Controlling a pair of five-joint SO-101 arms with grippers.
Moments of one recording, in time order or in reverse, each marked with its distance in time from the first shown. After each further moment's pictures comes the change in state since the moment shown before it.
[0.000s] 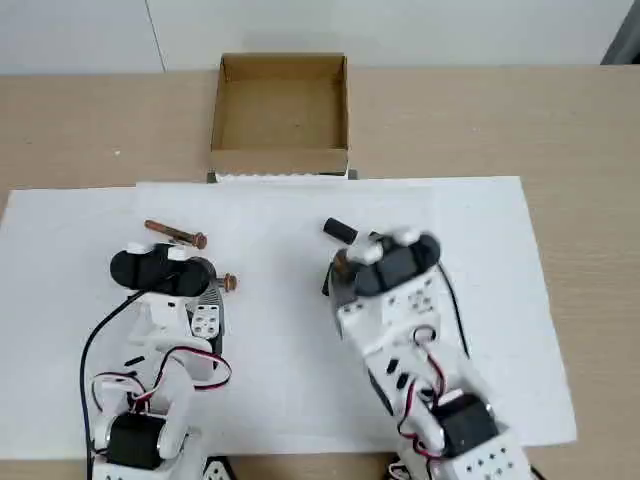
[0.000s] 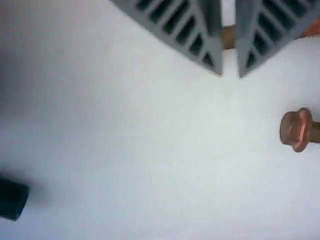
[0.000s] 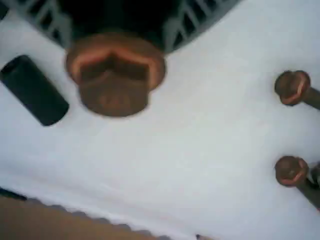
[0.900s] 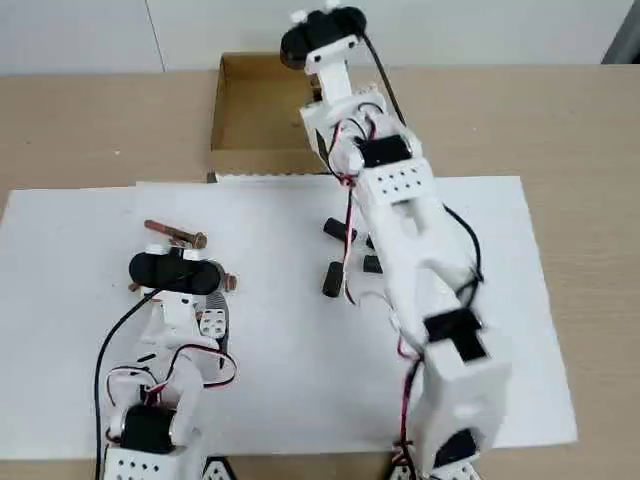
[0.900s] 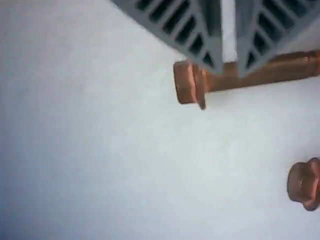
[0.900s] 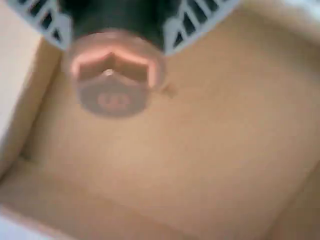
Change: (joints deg) left arm -0.3 0.0 8.8 -4.2 -0.3; right arm 8.9 105.7 -91.2 -10.3 15.2
